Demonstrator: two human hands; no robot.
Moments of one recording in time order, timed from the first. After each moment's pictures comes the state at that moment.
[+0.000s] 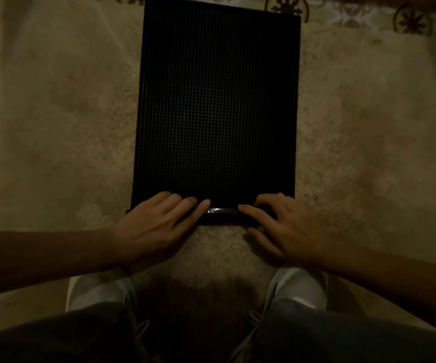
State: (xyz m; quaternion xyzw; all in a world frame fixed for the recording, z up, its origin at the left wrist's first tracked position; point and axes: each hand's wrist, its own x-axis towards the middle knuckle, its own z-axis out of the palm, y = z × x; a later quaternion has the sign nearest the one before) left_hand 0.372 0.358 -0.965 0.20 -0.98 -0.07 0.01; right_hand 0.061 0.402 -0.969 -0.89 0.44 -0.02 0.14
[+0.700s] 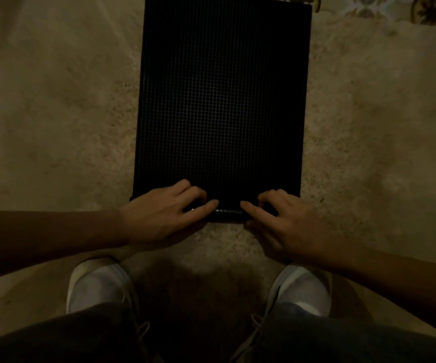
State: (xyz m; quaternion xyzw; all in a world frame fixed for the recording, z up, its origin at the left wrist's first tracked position) left_hand 0.365 0.330 -0.980 0.16 -0.98 -0.13 0.02; right_hand 0.064 0.392 -0.976 -0.89 0.43 -0.05 0.14
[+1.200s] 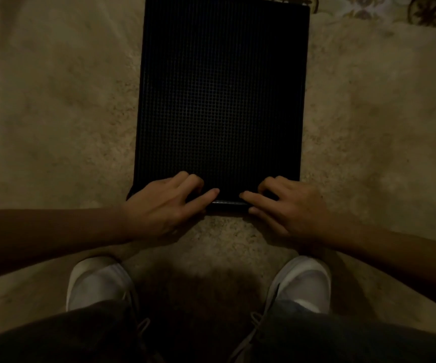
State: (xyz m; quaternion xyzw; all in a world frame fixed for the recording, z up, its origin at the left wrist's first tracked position) left_hand 0.359 0.327 -0.975 0.21 -0.97 -0.11 0.04; right_hand 0.055 0.365 -0.976 -0.91 0.39 -0.05 0.13
